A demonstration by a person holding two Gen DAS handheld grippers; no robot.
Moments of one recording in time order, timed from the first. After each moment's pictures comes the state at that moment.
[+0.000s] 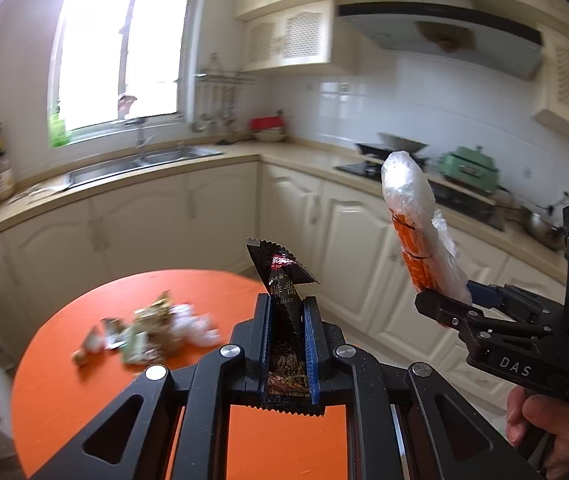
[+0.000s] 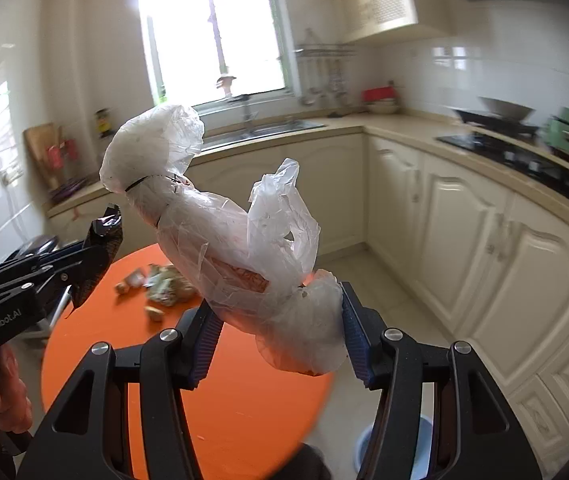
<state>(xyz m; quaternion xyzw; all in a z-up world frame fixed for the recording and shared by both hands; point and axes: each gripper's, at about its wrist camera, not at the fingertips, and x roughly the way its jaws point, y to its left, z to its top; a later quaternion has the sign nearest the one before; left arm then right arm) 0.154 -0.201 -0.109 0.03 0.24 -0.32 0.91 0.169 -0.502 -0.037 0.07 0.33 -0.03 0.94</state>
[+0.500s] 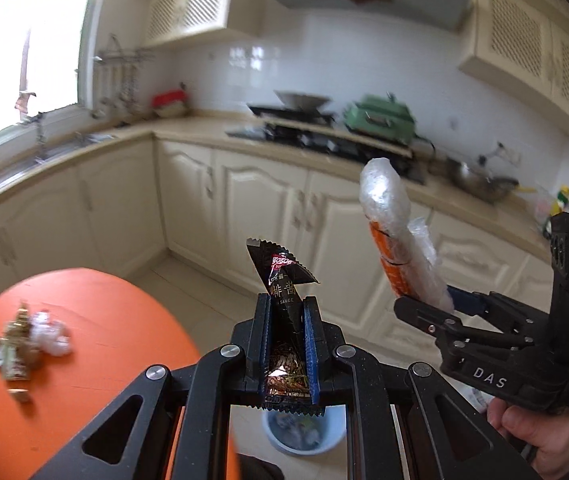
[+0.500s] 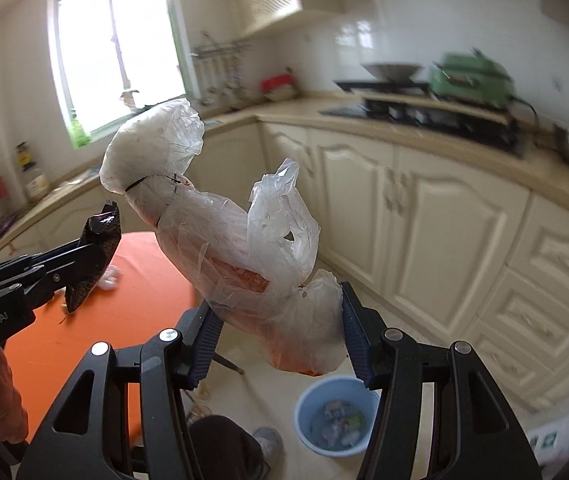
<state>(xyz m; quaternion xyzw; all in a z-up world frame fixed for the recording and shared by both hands) 0.135 -0.335 -0.146 0.08 0.29 -0.45 0.84 0.088 -0.618 -0.062 0.13 0.35 -0.17 0.91</state>
